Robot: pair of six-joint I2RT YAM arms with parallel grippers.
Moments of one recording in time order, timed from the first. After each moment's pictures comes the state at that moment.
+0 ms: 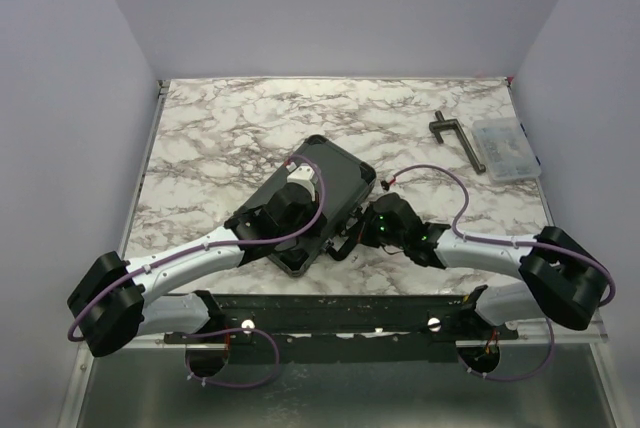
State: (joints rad) left arm -0.91 1.19 0.67 -0.11 -0.13 -0.62; right arm 0.86 1.34 0.52 0.18 0.09 0.97
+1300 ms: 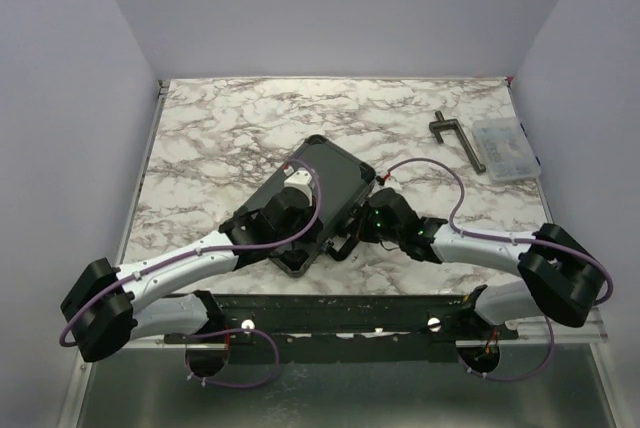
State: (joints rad) left arm -0.93 1.14 0.67 -0.17 -0.15 -0.62; right arm 0.86 1.40 0.57 0.14 0.12 0.89
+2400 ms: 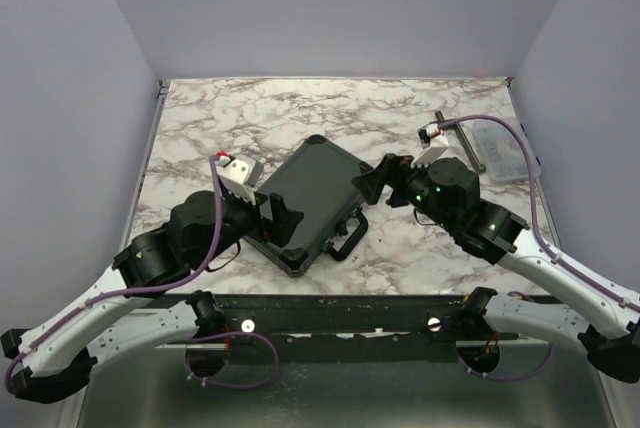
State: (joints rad) left arm -0.99 0.68 0.97 -0.63 -0.24 -0.41; right arm 0.86 0.95 0.93 -0.26 0.22 0.63
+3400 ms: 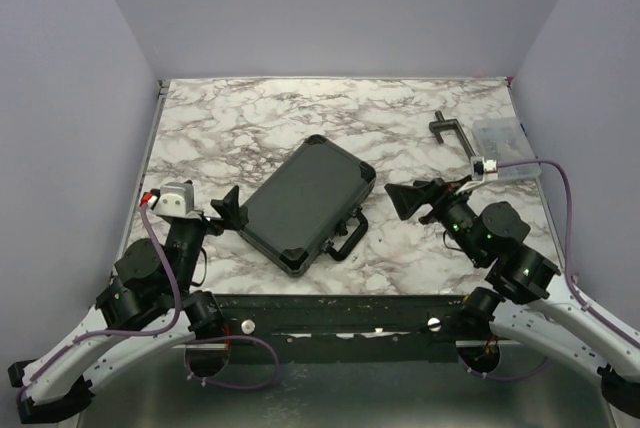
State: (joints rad) left arm -0.98 0.25 0.68 -0.30 -0.79 0.02; right arm 0.86 0.55 0.64 -0.10 0.35 0.59
